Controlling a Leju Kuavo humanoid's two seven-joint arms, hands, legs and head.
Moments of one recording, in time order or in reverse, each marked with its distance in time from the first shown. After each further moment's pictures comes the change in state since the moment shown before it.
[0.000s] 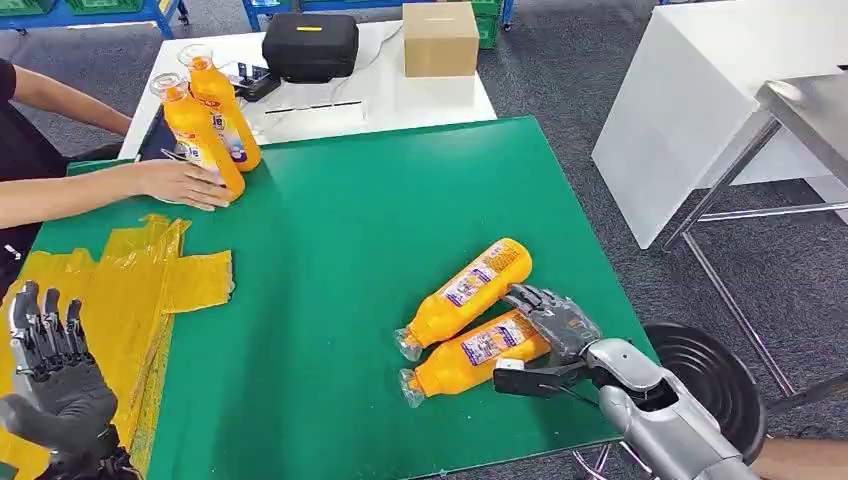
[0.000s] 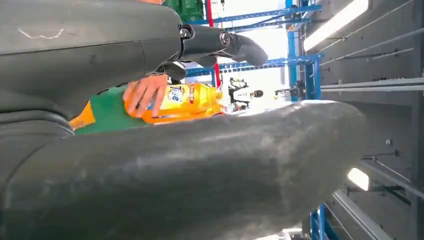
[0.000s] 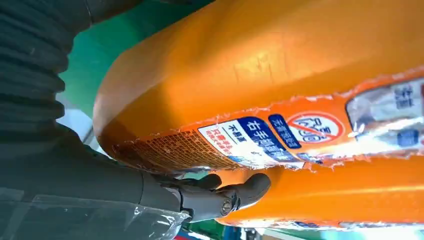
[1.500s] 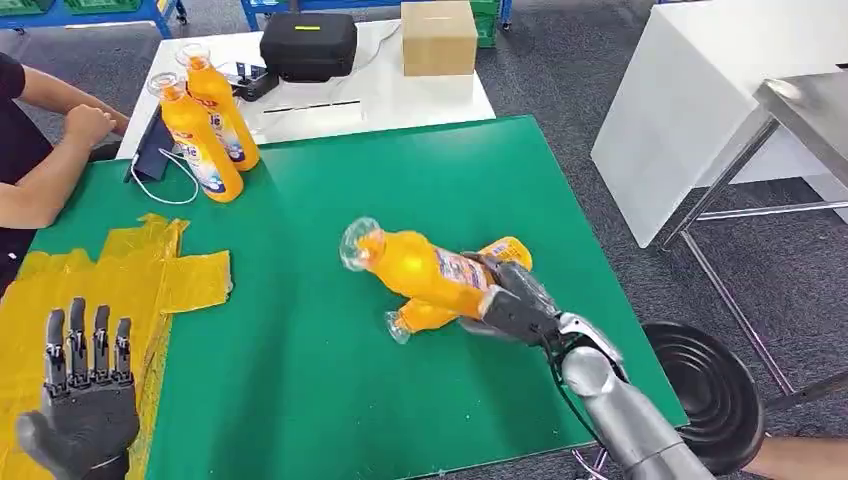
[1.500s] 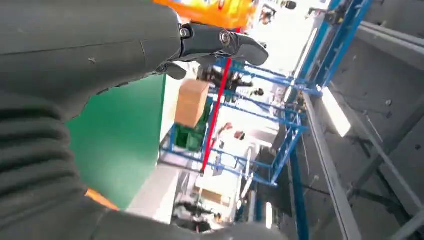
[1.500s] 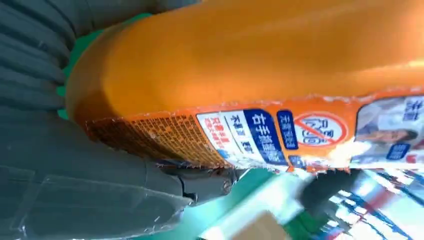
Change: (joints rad) left arm 0.072 0.005 -0.003 0.013 0.418 -0.414 0.226; right arm -0.058 0.283 -0.160 -0.051 -0.637 0.040 -0.135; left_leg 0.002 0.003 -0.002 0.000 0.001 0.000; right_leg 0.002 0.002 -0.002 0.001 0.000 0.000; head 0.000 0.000
